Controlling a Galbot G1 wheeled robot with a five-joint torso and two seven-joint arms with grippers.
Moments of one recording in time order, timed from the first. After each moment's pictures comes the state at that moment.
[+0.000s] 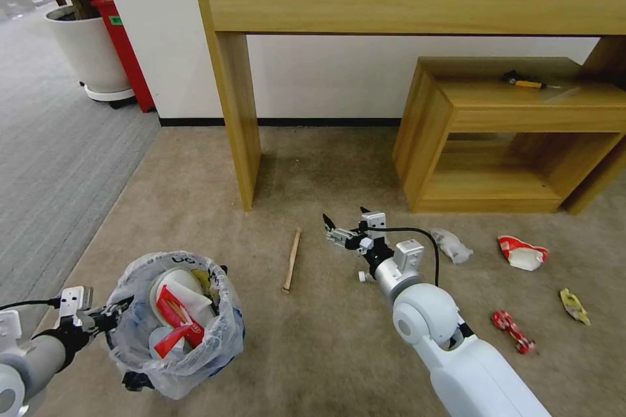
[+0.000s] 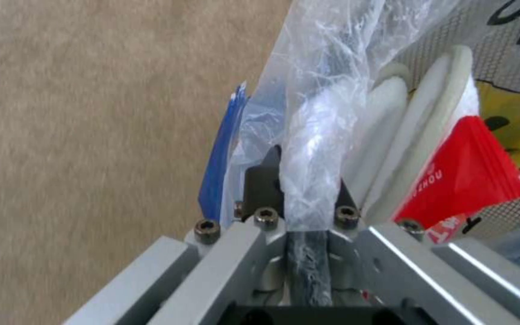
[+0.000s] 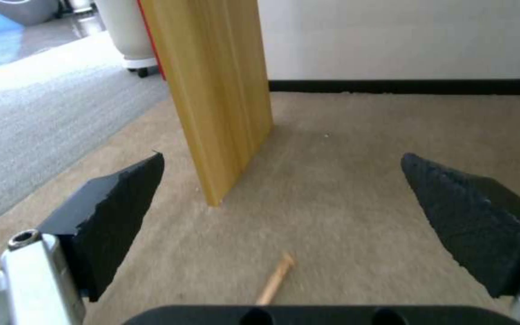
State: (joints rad) left arm 1.72 -1.03 -1.07 -2.09 -0.86 0.74 0.09; right arm -1.08 1.20 0.09 1.94 0.49 -0.29 0.17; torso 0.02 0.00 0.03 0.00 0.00
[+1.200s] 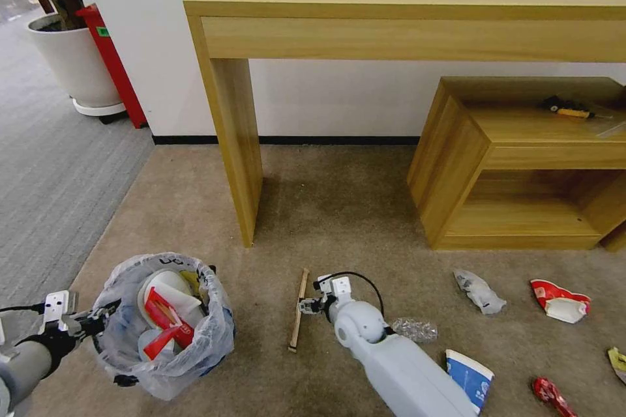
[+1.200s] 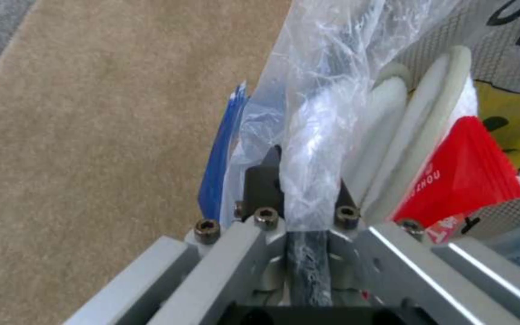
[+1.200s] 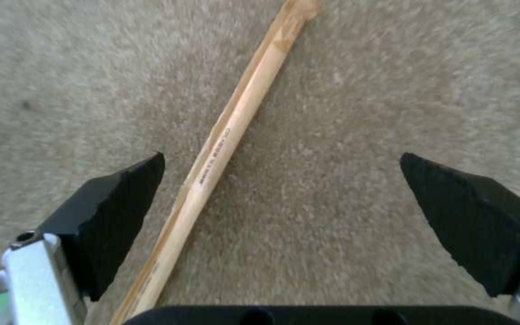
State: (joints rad) left arm 1.73 -1.04 -1.10 -2.08 -0.86 0.74 0.09; right arm -0.85 1.42 -0.17 1.23 0.55 -0.57 0.29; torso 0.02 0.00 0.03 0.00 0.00
